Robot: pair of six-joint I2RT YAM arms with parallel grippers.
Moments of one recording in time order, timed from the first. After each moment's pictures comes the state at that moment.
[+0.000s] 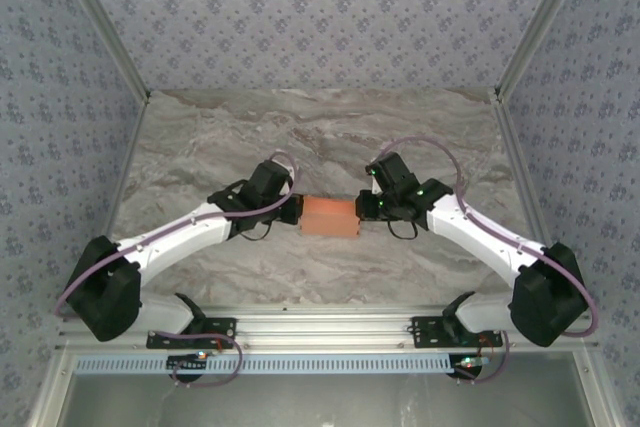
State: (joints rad) left arm -0.75 1.35 0.86 -0.35 0.03 -0.47; right arm 0.64 1.31 0.93 -0.59 -0.11 0.56
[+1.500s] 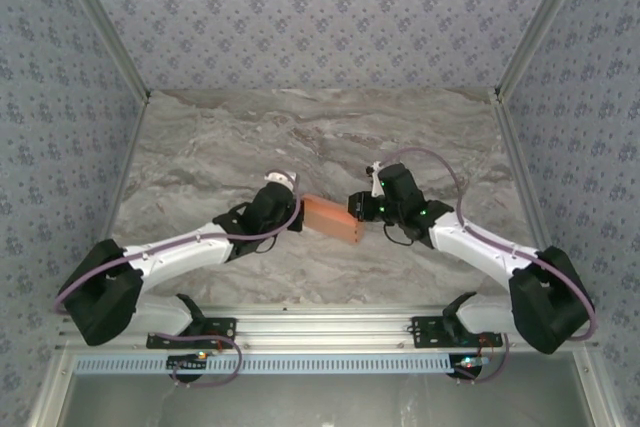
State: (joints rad) left arm -0.85 1.32 0.68 -0.03 -0.21 -0.54; right arm 0.60 1.26 0.69 -0.12 -0.20 0.57
